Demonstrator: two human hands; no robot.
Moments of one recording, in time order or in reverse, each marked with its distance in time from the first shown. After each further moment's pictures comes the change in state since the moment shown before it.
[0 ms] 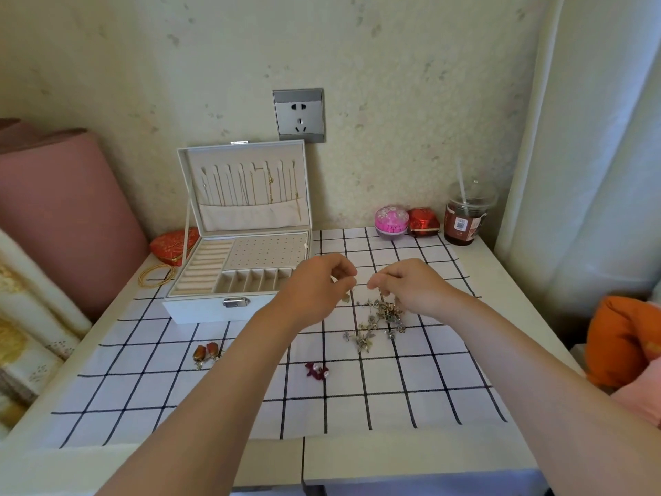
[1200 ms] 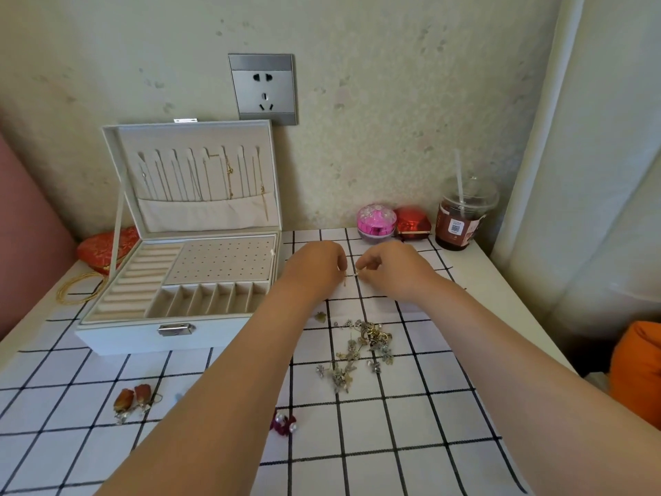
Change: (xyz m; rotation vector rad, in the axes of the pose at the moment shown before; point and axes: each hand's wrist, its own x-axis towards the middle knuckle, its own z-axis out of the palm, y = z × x) left_hand 0.114 -0.024 0.051 0.358 -0.041 -0.035; right_hand 0.089 0.034 -0.013 -0.405 0.121 -0.080
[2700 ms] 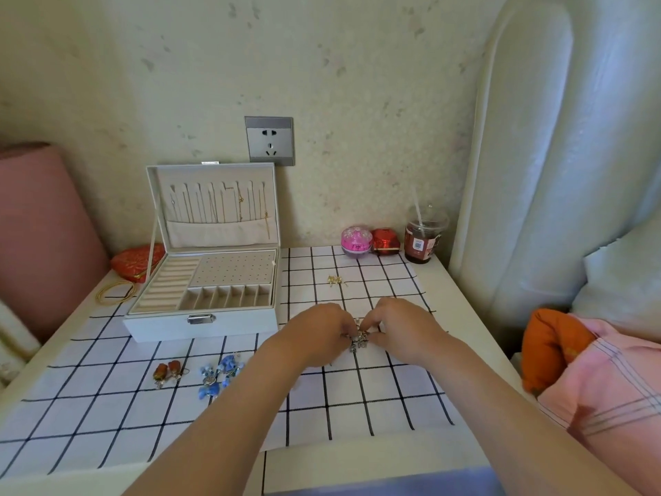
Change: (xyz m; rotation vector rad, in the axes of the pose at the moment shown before) left_hand -0.126 0.042 -0.018 -0.022 -0.273 0.208; right_hand -0.135 -0.018 -0.022 -0.280 -0.068 -0.108
